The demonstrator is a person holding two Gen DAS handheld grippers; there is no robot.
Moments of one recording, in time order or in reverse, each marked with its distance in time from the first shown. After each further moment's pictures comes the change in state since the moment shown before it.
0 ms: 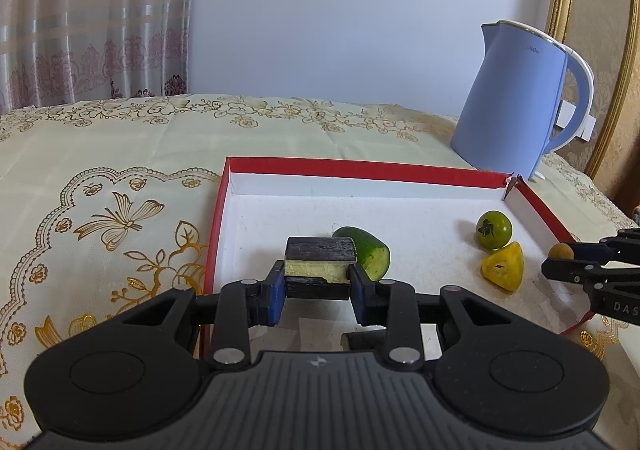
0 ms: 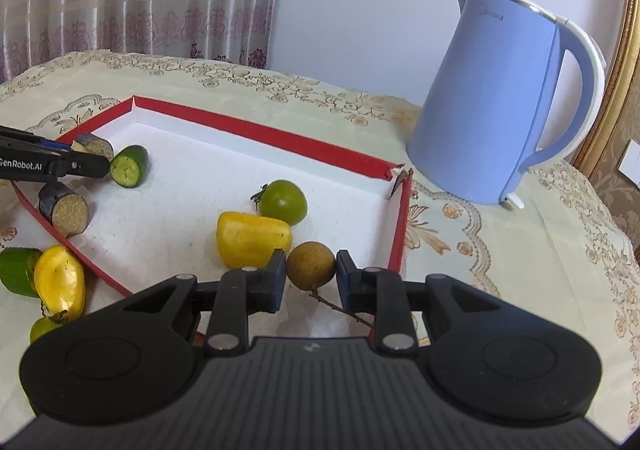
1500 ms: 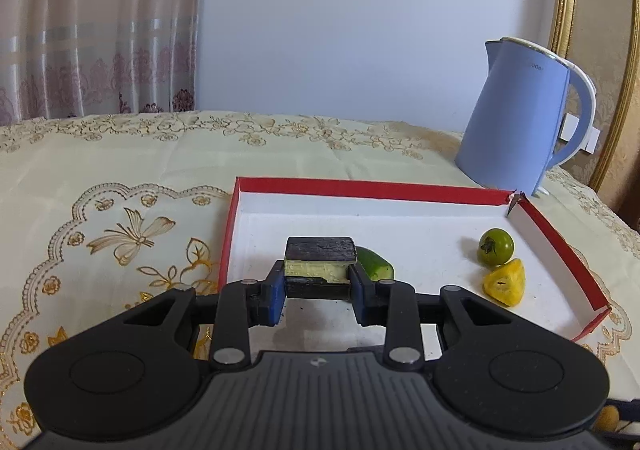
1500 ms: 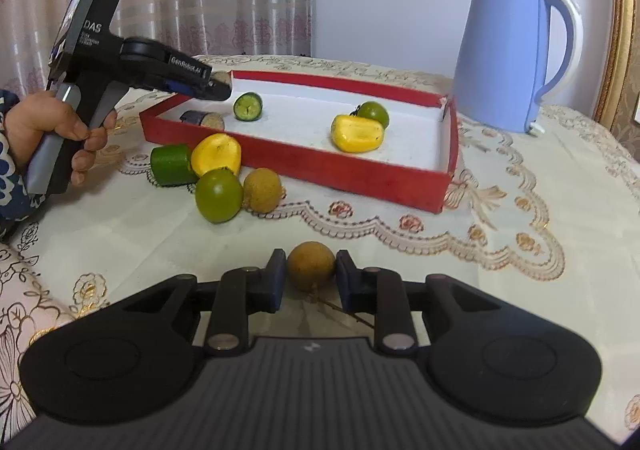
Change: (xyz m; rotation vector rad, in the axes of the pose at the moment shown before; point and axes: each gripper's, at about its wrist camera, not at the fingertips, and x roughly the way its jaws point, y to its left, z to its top) left arm -0.008 0.001 0.002 -0.003 -0.044 0.015; right arm -0.094 0.042 -0.091 0.059 -0.050 0.134
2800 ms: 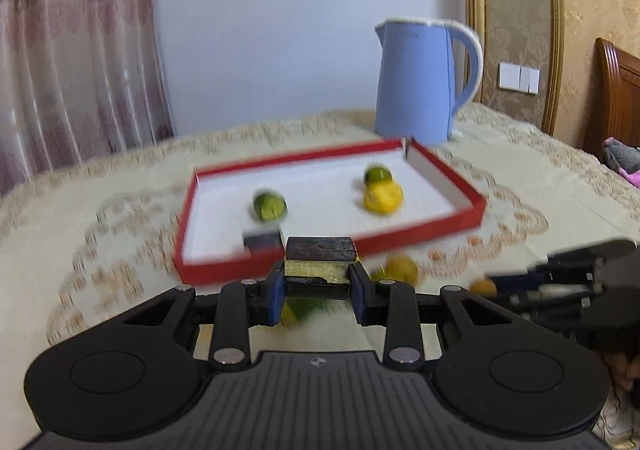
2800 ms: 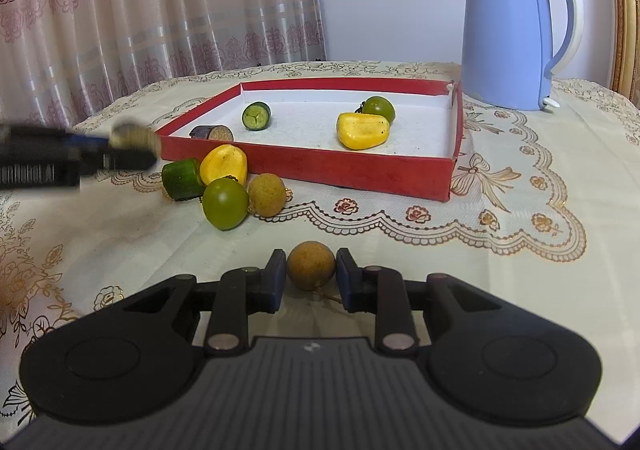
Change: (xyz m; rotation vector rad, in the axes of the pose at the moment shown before) left arm -0.128 -0.089 -0.053 0.229 -0.035 0.021; right arm -0.001 -0.020 -0.010 0.101 -0.012 0.120
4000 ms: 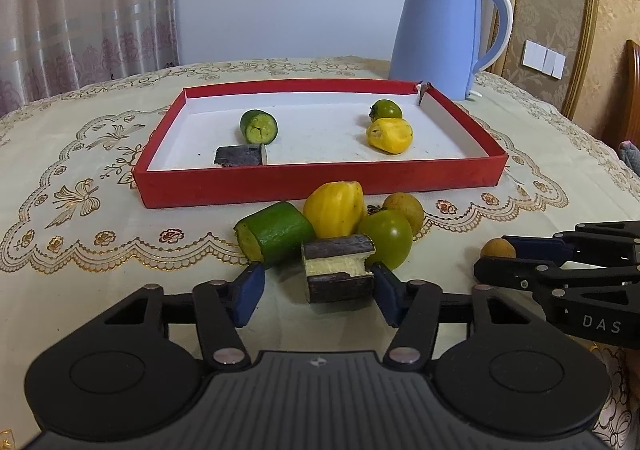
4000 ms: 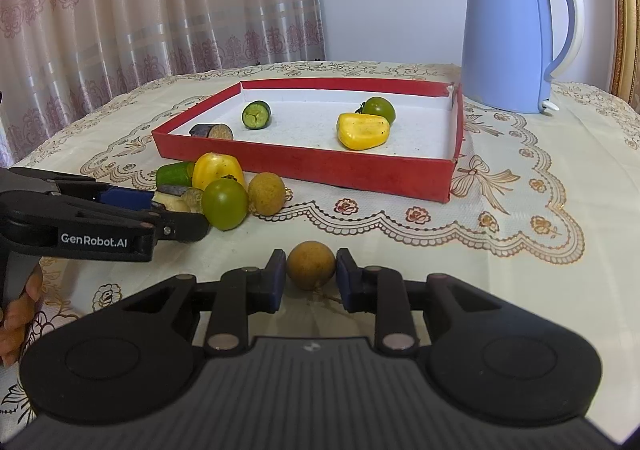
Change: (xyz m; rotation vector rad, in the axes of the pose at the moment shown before) left arm 0.044 -0.012 -0.038 -0.130 0.148 -0.001; right arm 0.001 0.001 0.000 -0.011 0.002 -0.008
